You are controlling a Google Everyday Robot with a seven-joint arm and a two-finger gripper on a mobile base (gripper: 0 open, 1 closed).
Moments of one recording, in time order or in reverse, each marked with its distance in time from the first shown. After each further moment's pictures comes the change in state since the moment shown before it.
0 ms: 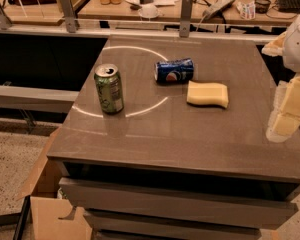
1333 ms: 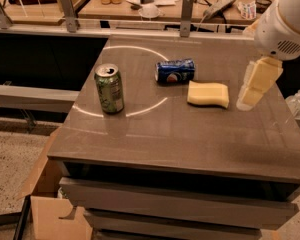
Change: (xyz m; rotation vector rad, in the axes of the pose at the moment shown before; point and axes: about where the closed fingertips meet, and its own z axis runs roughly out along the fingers) arm -0.022 -0.079 0.037 0.120 -0.064 -0.006
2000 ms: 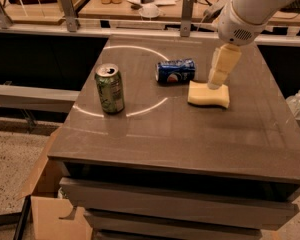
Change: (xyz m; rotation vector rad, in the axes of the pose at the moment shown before) arm -0.050 -0.063 0.060 0.000 -0.029 -0.076
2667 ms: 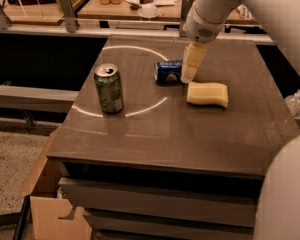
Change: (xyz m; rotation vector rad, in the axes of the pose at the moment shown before) arm -0.059 -0.034 0.070 -0.083 -0.035 -0.065
